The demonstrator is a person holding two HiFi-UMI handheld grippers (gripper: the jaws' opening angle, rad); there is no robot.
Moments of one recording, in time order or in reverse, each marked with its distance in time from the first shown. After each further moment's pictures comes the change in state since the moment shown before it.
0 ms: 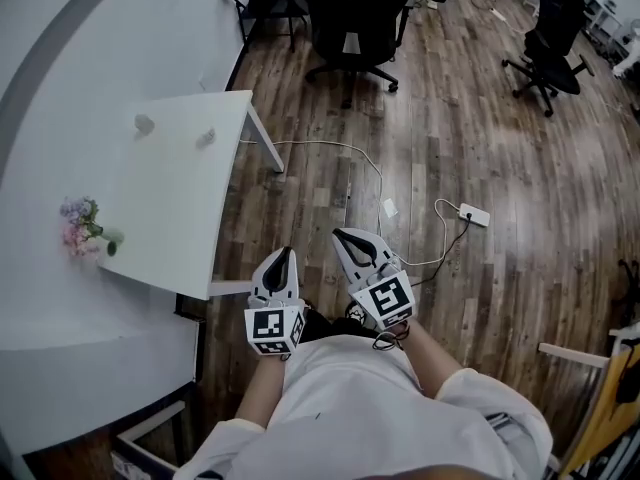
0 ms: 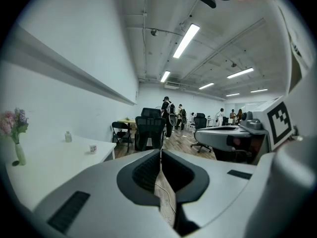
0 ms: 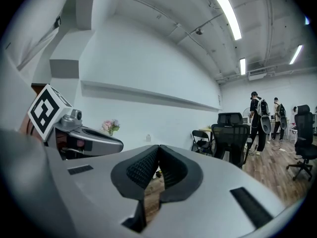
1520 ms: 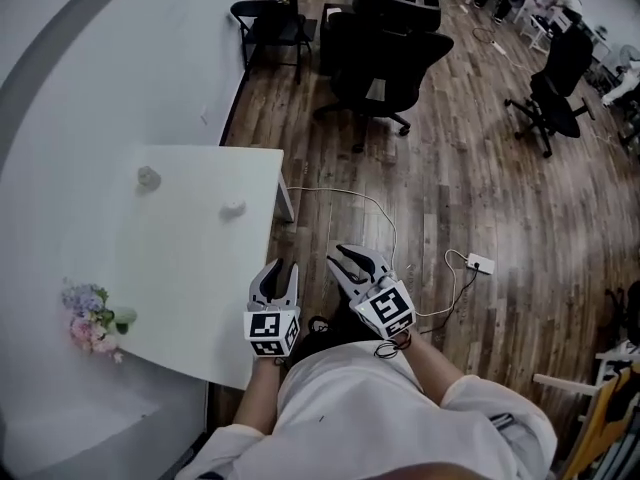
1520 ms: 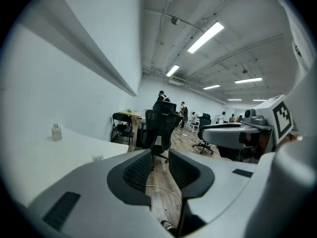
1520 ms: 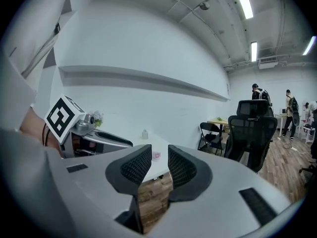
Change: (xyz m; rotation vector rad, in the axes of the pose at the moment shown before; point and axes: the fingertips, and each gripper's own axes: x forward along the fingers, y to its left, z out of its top) left arm 0.189 0.257 0.018 -0.087 0.072 -0.076; right arm 0.302 -0.037 0.024 0.010 0.114 0.054
